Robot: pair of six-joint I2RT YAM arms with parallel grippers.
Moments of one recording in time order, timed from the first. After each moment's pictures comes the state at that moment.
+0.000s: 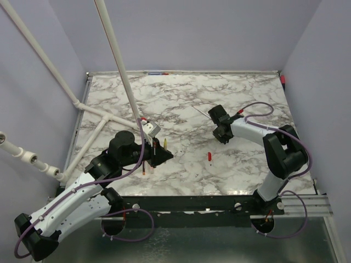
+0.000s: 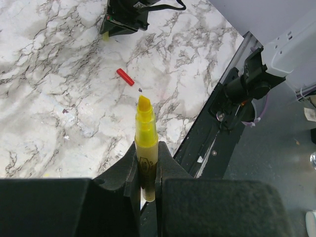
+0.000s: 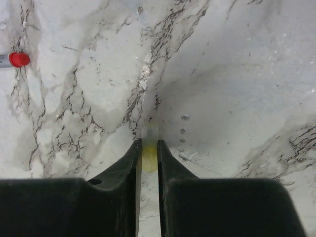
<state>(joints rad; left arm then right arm) -0.75 0.69 0.66 -0.28 0.38 -0.36 0.49 1.73 1.02 -0.55 0.42 1.33</state>
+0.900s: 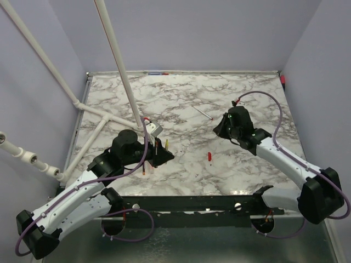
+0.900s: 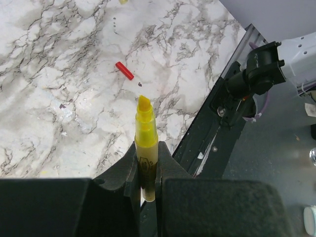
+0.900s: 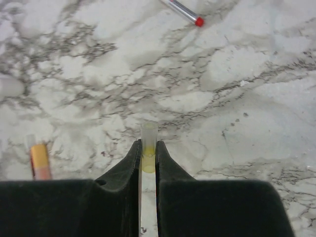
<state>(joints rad) -0.75 0.73 0.66 -0.28 0.39 -0.36 0.49 1.25 0.81 -0.28 0.15 0.64</state>
